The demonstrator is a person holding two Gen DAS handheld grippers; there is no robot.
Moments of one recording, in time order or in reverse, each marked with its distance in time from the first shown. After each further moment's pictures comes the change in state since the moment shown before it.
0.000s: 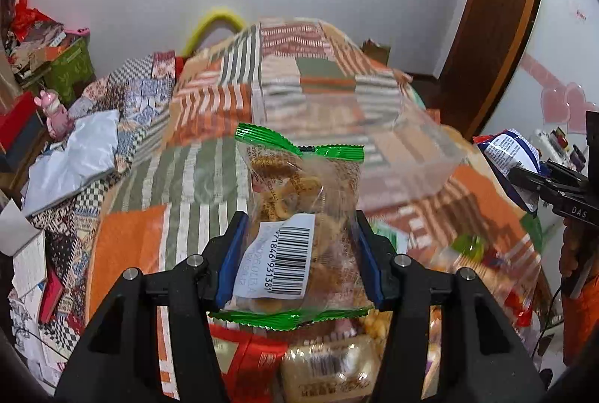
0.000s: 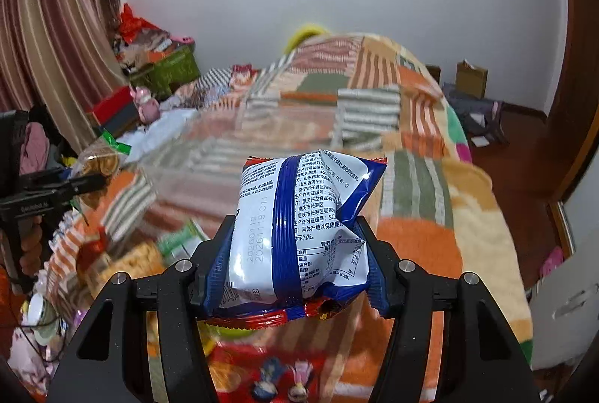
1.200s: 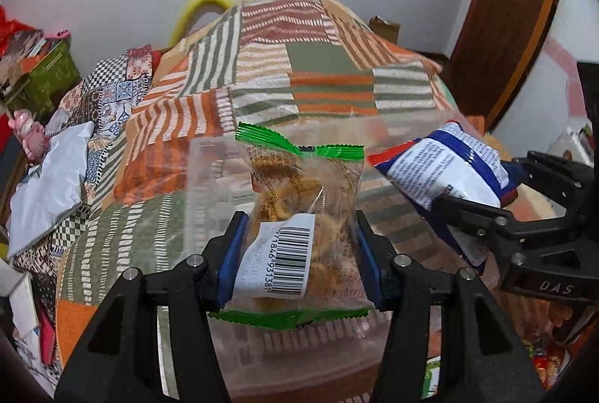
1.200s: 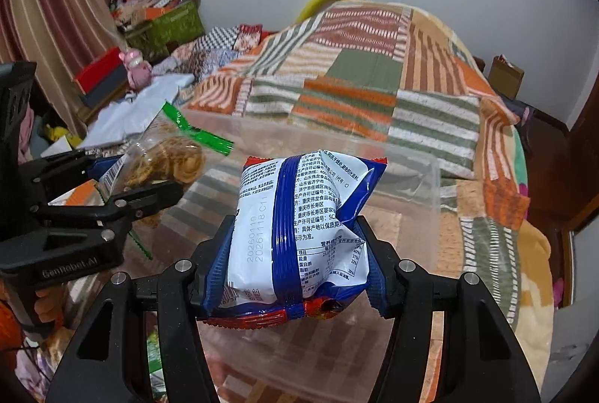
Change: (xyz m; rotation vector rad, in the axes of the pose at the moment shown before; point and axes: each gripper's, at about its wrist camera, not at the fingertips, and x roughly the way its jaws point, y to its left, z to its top) left arm 0.149 -0.023 0.070 0.054 0.113 0.036; right arm 0.150 0.032 0.065 -0.087 0.191 0.015
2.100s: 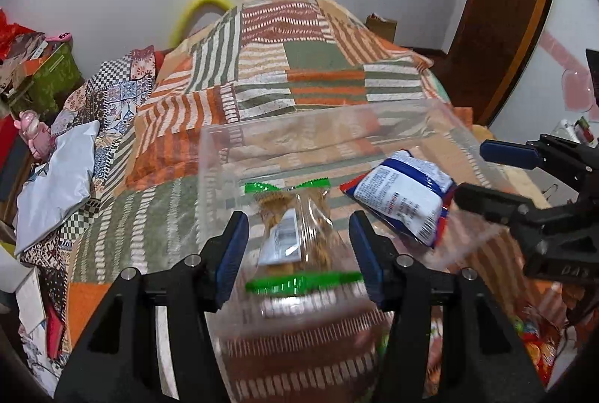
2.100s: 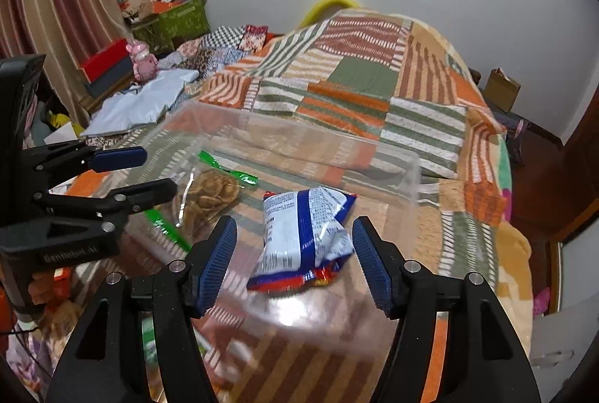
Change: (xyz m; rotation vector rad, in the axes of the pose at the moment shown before) left arm -0.039 -0.001 -0.016 0.000 -0.010 0.001; right arm -0.043 0.006 -0.008 -0.046 -0.024 -0.025
